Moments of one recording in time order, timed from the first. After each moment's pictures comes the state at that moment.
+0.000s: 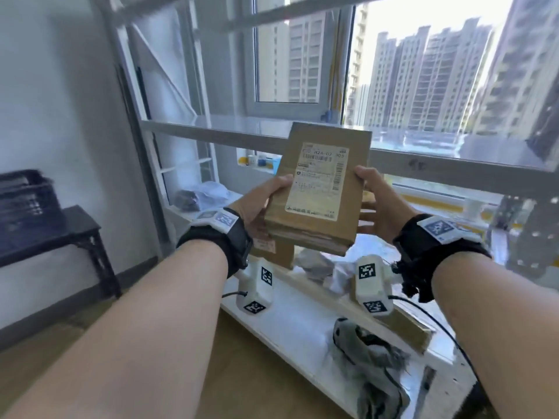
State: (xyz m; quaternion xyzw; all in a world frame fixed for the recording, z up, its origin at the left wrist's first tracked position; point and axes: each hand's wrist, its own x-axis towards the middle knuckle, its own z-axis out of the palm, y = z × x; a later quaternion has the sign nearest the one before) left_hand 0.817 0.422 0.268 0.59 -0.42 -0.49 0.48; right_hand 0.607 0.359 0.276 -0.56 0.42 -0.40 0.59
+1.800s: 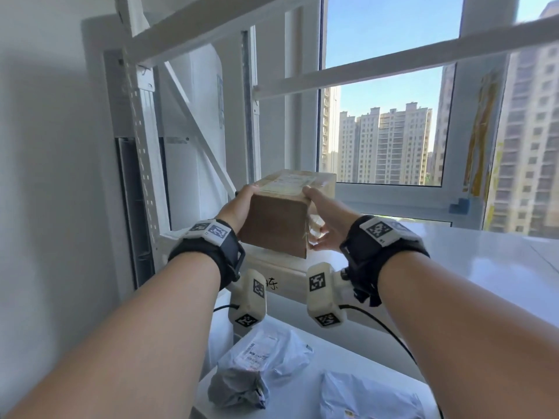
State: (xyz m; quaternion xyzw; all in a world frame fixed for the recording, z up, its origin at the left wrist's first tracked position) left_hand 1.491 -0.055 0.396 0.61 -0.43 -0.33 0.58; right_hand 1.316 -0.085 0.404 -0.58 0.44 -0.37 0.58
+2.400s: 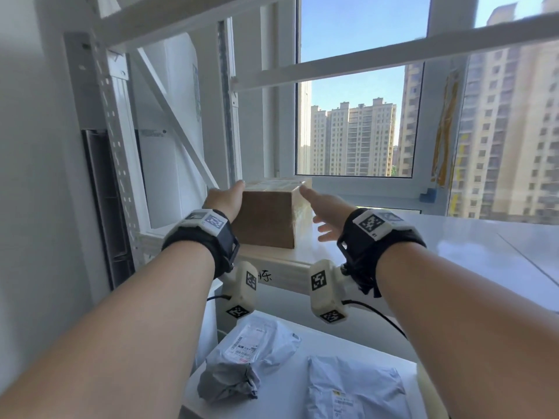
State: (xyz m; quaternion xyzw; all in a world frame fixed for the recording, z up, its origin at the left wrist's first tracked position) left_hand 1.490 -0.047 0.402 0.69 -0.43 -0.19 0.55; right_hand 1.308 -0.055 0.407 -0.66 0.54 -0.36 0.40
